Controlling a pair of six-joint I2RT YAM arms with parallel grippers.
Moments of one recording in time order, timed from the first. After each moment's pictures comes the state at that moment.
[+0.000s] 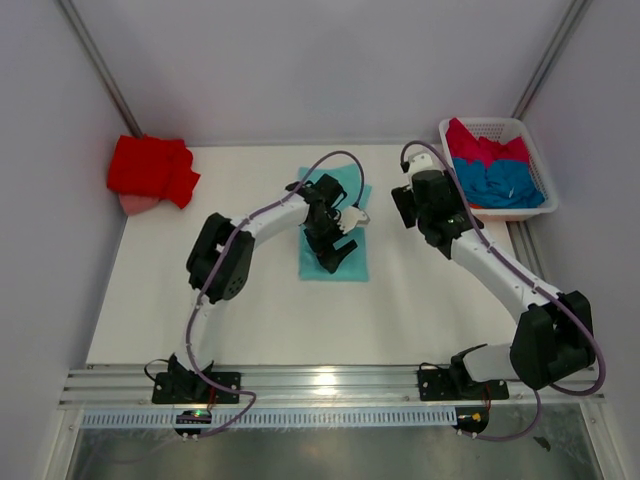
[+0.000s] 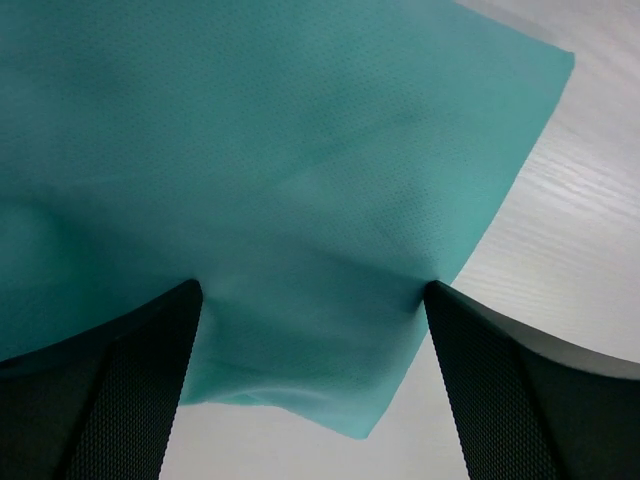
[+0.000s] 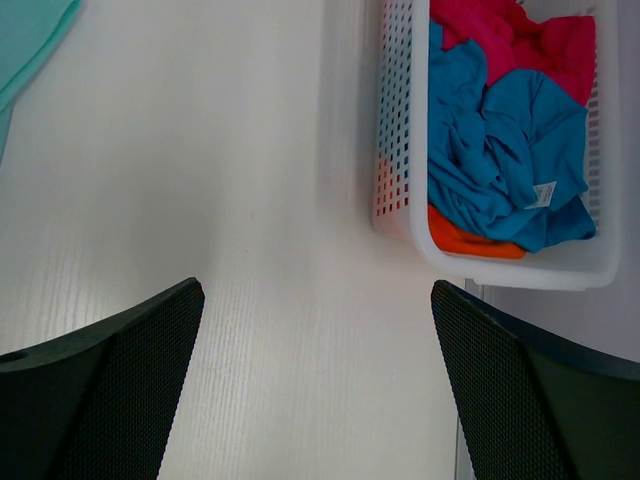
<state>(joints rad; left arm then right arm) -0.66 2.20 1.76 -0.89 0.38 0.46 0.36 1.36 1.02 -0.25 0.50 -0.23</state>
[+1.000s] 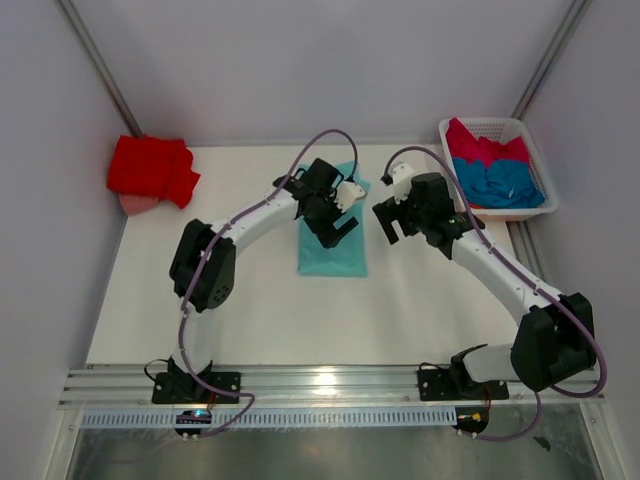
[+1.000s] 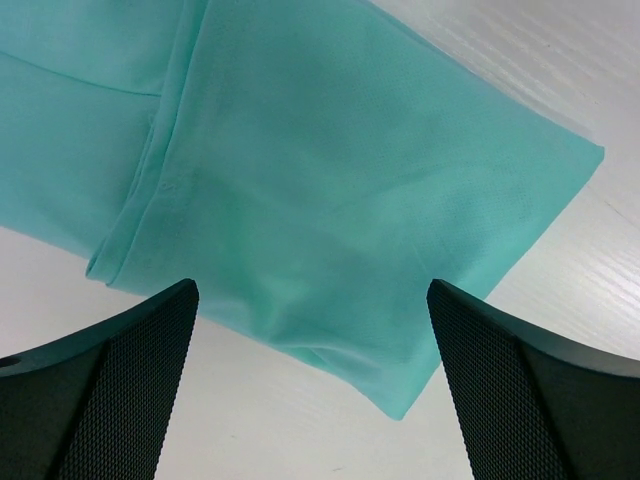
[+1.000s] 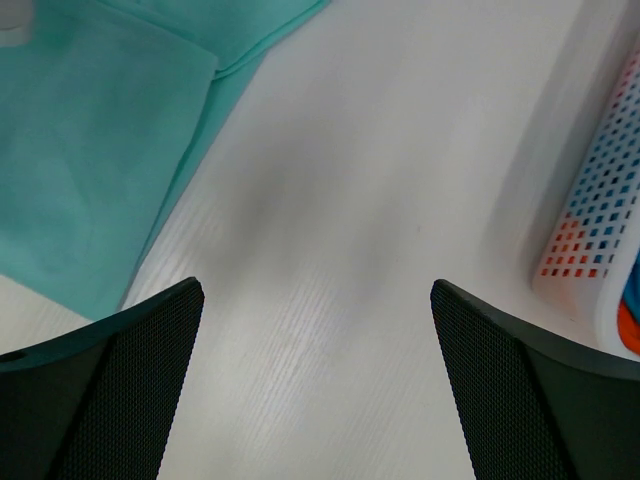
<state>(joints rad) -0.65 2.05 1.73 -0.72 0.17 0.36 0.36 1.35 1.02 -0.34 0.08 -0.26</state>
